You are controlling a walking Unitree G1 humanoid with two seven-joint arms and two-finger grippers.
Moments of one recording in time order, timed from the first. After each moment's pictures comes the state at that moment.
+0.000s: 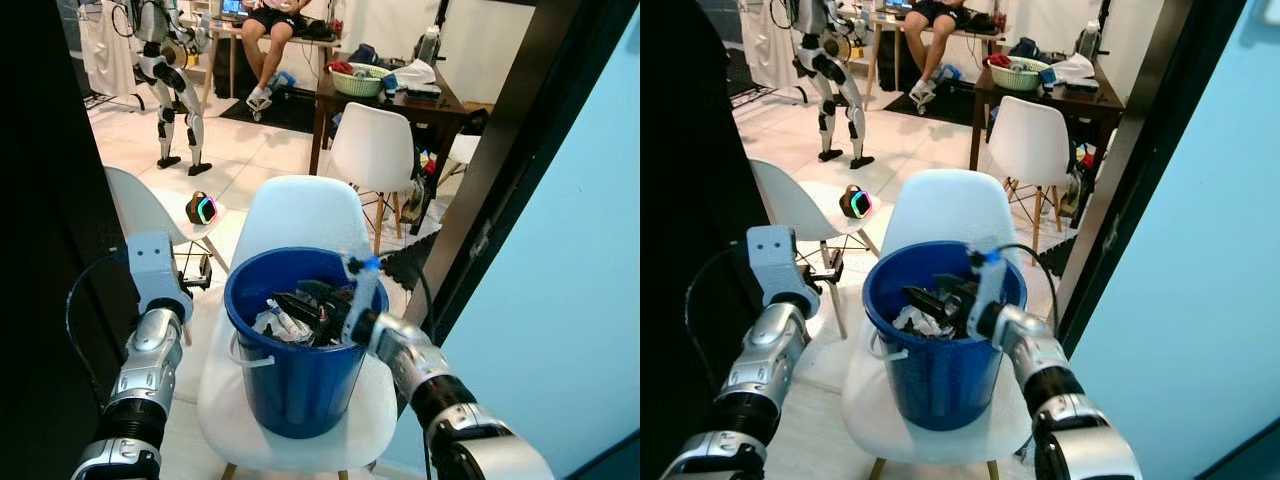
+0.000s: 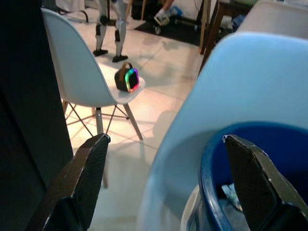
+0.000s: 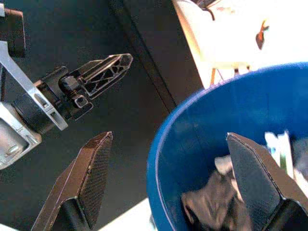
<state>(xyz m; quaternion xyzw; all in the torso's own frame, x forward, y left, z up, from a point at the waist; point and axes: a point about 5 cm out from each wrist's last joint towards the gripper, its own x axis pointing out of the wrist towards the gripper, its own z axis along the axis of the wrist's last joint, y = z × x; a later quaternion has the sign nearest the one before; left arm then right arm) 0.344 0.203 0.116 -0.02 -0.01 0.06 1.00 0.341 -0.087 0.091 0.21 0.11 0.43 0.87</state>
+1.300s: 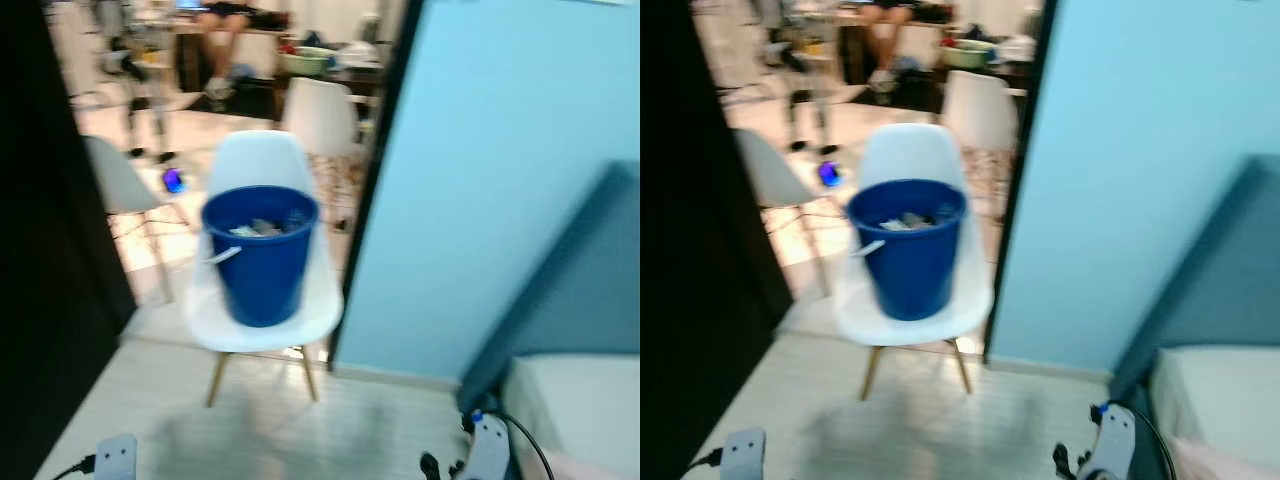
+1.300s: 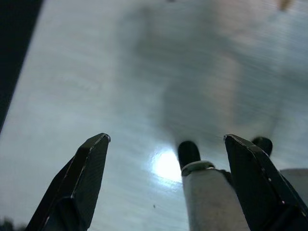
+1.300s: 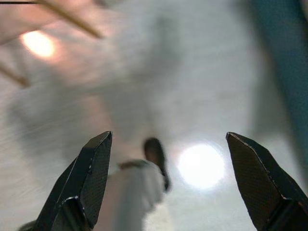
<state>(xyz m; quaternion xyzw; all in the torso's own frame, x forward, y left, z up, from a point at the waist) 0.161 0.247 -0.079 -0.01 0.43 0.17 0.89 0.187 -0.230 -0.076 0.16 0.45 -0.14 0.87</state>
